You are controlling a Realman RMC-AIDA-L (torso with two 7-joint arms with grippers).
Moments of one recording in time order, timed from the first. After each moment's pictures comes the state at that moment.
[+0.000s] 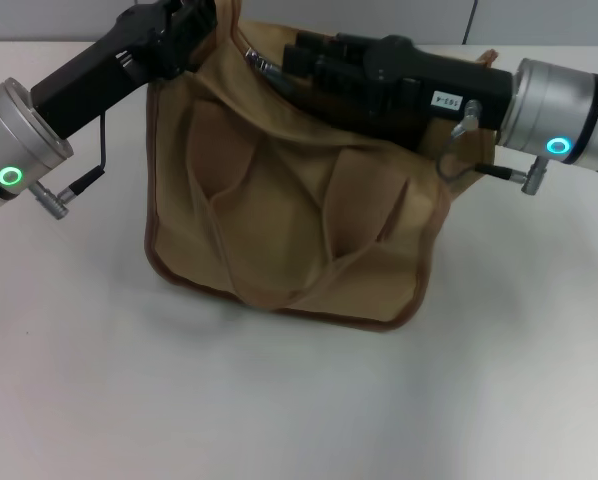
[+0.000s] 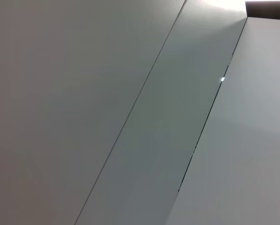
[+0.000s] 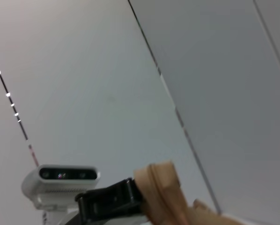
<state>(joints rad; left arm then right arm) -0.54 -2.08 0.89 0.43 1.21 1.58 -1.35 0.84 2.09 -0.65 -0.28 -1.70 -1.48 1.32</state>
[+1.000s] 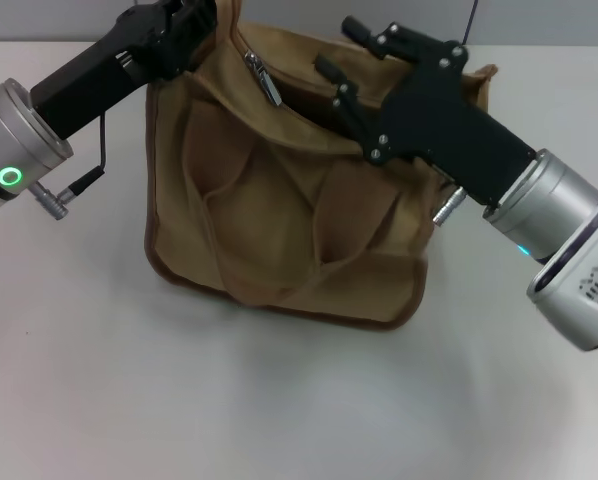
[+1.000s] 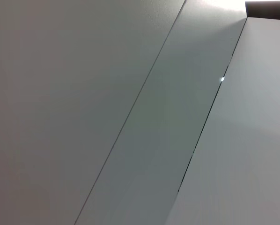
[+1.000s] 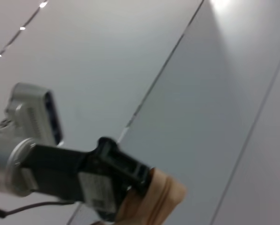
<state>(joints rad) -0.54 -2.08 0.89 0.43 1.21 1.58 -1.35 0.76 2.09 -0.50 0.23 -1.45 -1.59 -0.20</state>
